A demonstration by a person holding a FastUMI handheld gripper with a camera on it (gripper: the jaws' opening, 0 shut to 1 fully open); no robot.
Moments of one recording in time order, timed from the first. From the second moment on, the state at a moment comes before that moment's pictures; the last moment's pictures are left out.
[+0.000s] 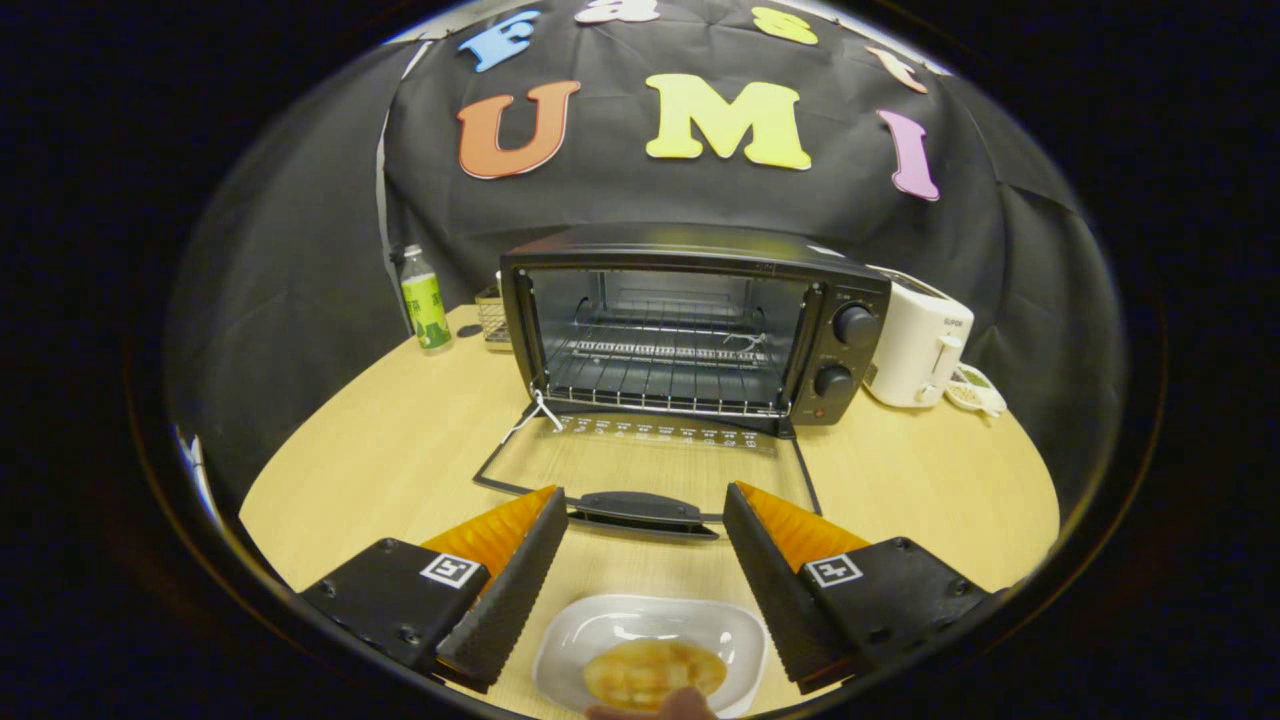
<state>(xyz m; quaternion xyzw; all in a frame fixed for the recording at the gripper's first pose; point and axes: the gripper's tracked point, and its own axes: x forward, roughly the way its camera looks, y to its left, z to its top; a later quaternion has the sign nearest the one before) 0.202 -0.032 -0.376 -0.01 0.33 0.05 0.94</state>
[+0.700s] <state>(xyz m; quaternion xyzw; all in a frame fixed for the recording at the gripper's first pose) 0.084 -0.054 -0.322 -0.02 0.19 0.10 0.98</state>
